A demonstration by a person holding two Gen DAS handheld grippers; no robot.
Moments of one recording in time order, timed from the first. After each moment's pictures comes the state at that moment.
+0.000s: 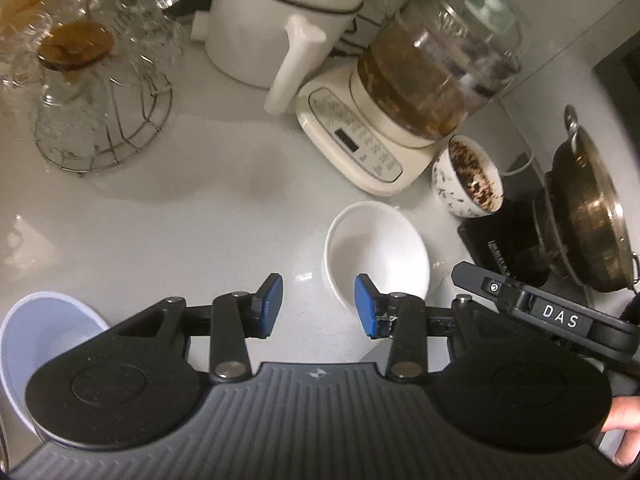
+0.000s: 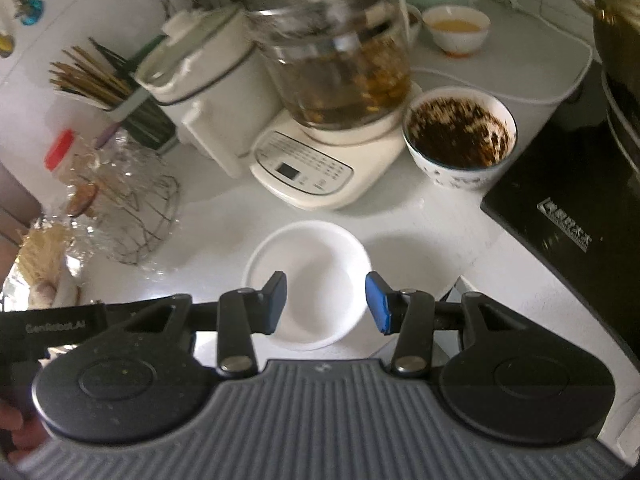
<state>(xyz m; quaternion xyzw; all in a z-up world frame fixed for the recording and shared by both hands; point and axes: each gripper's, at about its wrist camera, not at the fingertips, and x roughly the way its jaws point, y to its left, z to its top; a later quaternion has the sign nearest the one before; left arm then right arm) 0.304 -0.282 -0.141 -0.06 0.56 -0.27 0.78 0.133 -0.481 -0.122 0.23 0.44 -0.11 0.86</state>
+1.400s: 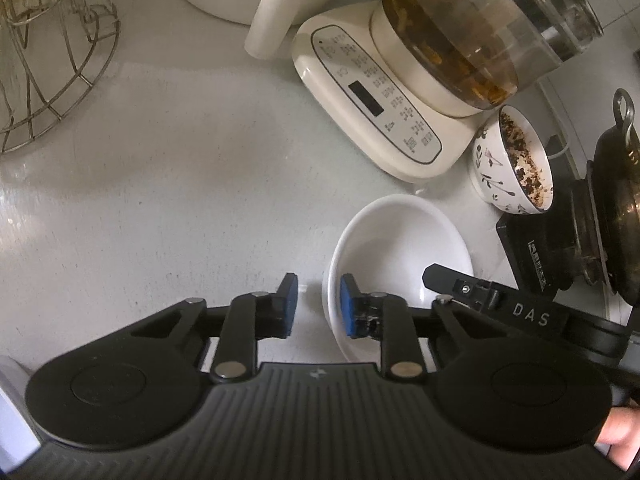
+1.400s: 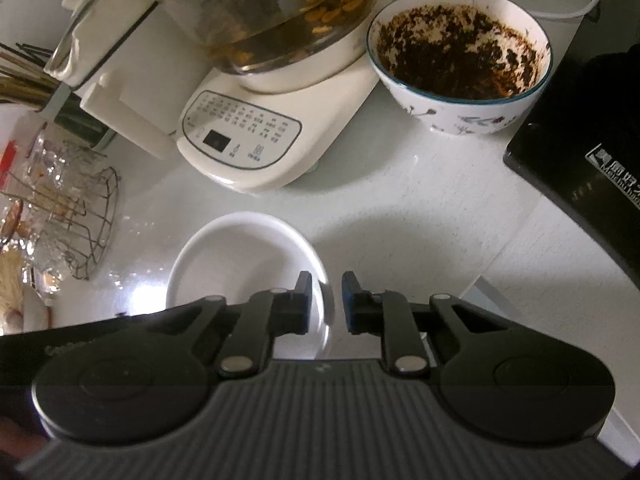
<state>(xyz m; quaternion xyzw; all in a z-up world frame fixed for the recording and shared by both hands) 0.345 -0.336 -0.222 -0.06 0.61 -0.25 0.75 0.179 -0.510 -0.205 0.29 0.49 -0.11 0.82</state>
